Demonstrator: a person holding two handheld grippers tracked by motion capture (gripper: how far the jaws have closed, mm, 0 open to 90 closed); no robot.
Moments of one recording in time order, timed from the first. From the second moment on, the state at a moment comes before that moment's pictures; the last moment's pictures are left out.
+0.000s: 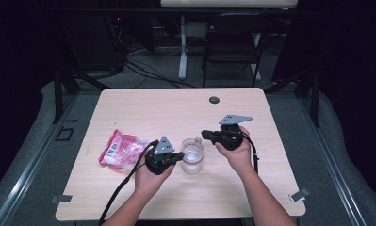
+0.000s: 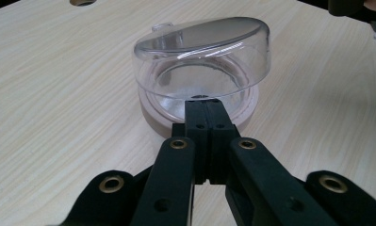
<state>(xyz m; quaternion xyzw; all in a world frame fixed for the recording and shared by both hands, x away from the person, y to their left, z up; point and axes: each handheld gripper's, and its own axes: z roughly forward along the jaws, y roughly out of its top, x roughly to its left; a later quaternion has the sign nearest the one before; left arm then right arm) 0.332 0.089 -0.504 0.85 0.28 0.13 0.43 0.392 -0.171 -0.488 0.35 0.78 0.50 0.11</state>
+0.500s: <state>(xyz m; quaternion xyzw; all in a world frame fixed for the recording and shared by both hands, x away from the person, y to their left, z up) 0.326 0.104 -0.512 0.85 0.29 0.13 0.42 0.392 -0.171 -0.488 0.35 0.78 0.50 0.11</state>
